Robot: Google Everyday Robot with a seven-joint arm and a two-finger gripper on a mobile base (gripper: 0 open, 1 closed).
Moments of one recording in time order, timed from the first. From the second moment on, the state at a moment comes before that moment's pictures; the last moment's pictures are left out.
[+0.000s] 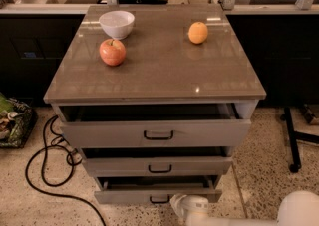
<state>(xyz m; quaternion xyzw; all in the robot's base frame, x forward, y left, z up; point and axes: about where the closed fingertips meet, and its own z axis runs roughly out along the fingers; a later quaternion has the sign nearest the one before) 0.505 -0.071 0.146 -0.83 0.48 -0.14 0.25</state>
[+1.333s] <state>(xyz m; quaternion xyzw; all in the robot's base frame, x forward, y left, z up) 0.504 -0.069 0.144 -0.83 0.48 -0.14 0.25</state>
